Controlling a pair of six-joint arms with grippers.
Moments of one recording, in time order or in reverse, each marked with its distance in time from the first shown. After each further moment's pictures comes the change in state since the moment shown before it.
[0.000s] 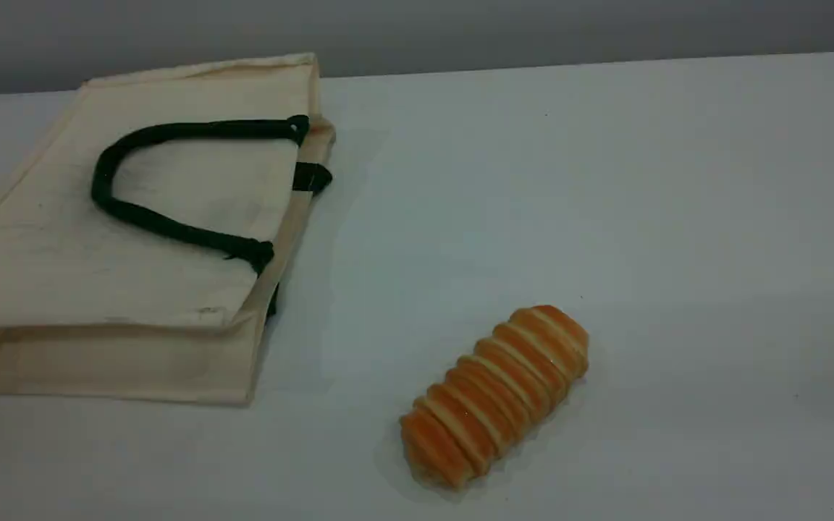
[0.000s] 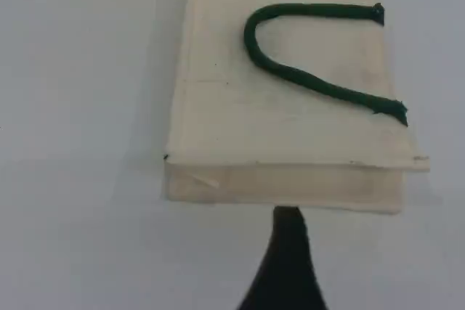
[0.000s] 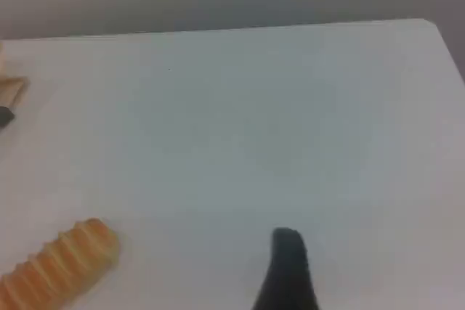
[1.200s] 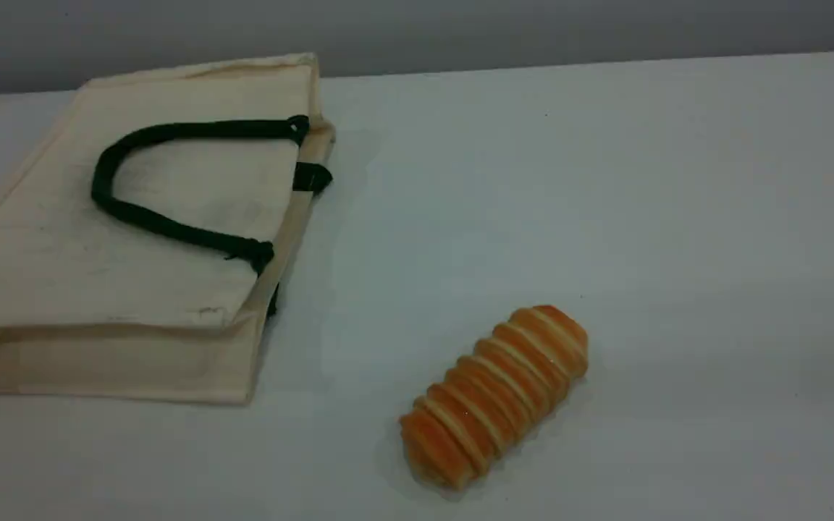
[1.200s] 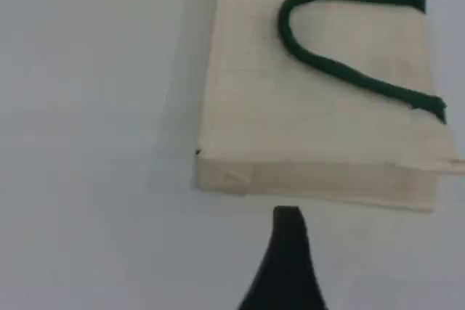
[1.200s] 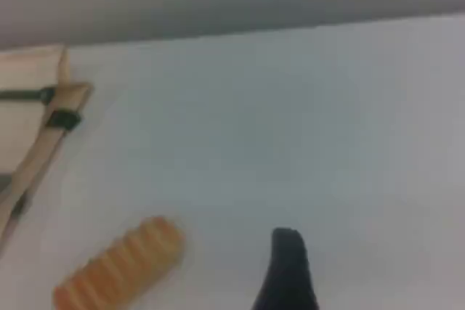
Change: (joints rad) left arm 0.000 0.233 -0.074 0.074 -0.054 -0.035; right arm 0.000 0.074 -0.006 0.140 -0.039 -0.032
